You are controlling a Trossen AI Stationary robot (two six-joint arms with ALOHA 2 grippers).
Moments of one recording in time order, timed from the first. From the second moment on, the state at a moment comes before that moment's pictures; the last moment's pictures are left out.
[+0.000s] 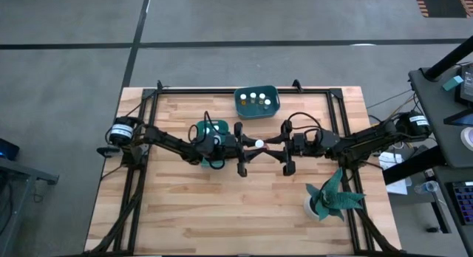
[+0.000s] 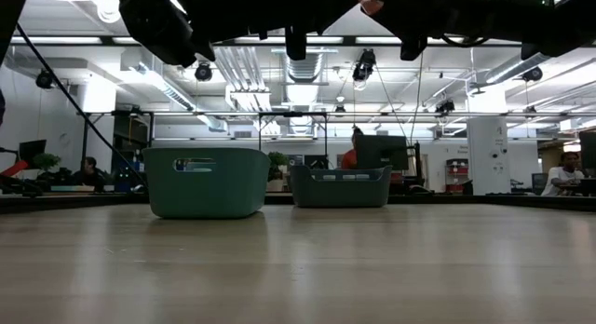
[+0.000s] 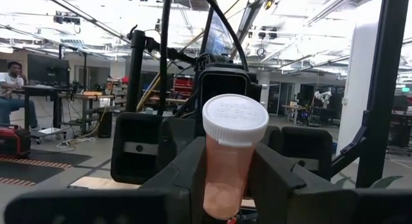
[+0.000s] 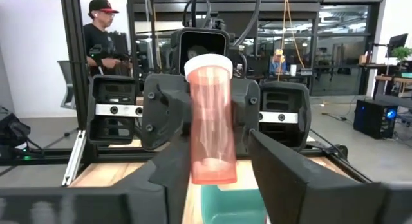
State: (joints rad) left arm -0.09 1.81 0.94 1.22 -0.15 -0.05; right arm 0.09 1.25 0.42 1.02 0.07 -0.01
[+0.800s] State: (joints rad) left arm -0.09 1.65 0.93 0.49 -0.19 -0.07; right arm 0.09 1.13 0.60 0.39 0.08 0.06
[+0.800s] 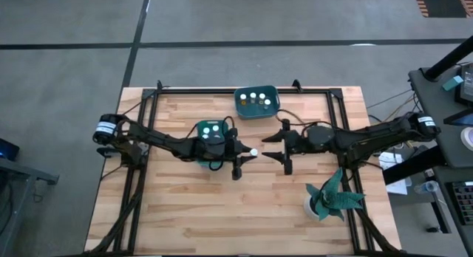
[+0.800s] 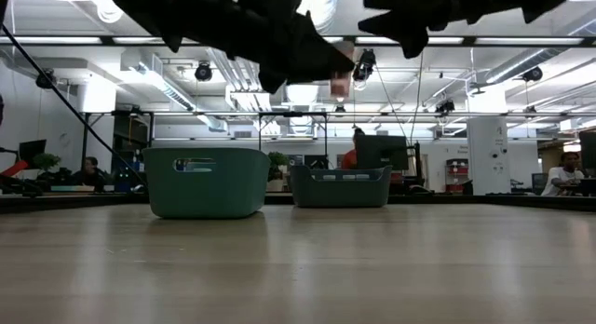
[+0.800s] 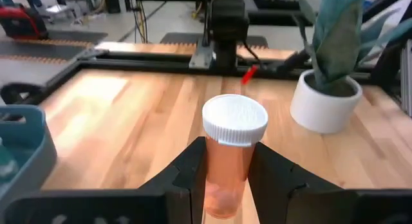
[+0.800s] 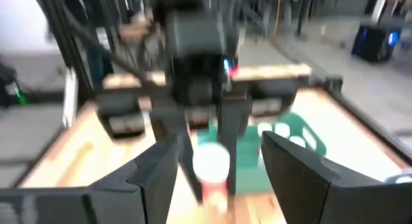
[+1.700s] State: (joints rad) left arm -0.09 1.65 0.93 0.49 -0.23 -0.06; right arm 0.09 1.39 0.90 -0.01 0.09 -0.01
